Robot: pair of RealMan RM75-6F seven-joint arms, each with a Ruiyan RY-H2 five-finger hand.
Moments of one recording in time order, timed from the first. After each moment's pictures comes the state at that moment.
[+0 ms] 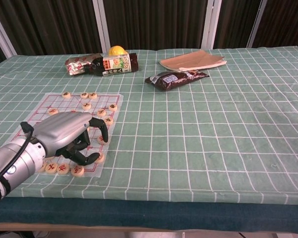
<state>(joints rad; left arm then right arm) -0.51 -1.77 -0.18 -1.58 1.11 1.08 0.71 0.07 -1.12 0.02 -1.60 -1.59 1.50 -0.06</state>
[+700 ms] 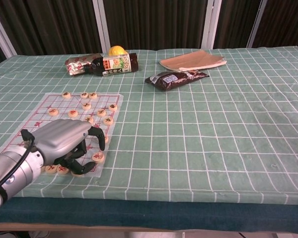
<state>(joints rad) -0.55 -1.76 -0.12 -1.61 1.05 1.14 0.78 0.07 -1.12 0.02 -1.60 -1.59 1.51 -0.06</state>
